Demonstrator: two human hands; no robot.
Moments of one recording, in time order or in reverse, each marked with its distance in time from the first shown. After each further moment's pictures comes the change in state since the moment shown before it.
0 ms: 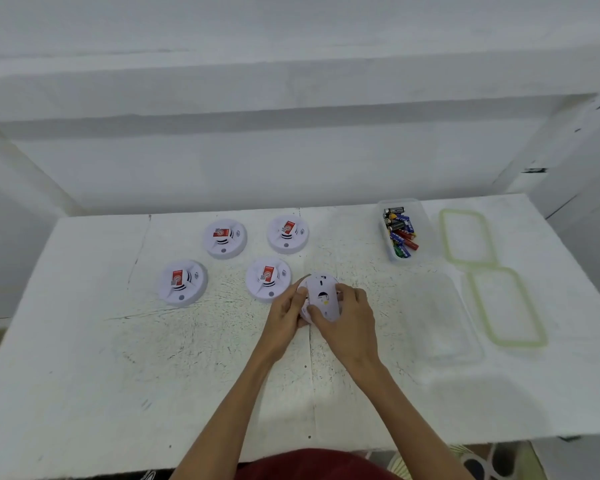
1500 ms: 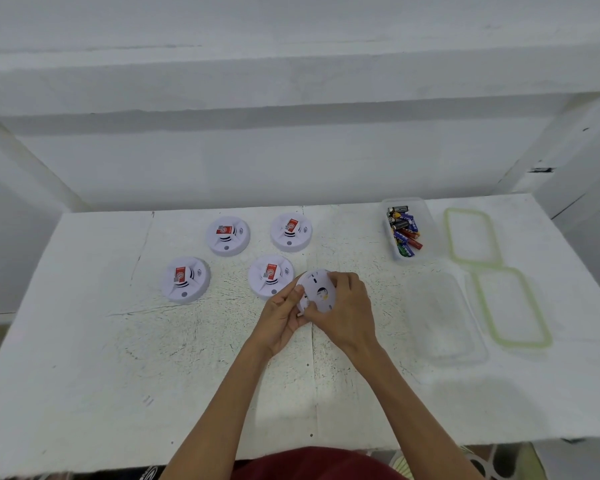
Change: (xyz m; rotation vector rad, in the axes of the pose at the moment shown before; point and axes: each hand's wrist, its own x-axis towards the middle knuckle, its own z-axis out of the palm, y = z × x) left_hand 0.007 0.000 -0.014 -0.512 -0.047 -0.175; right_hand 0.019 -0.003 0.007 -0.083 -0.023 -0.179
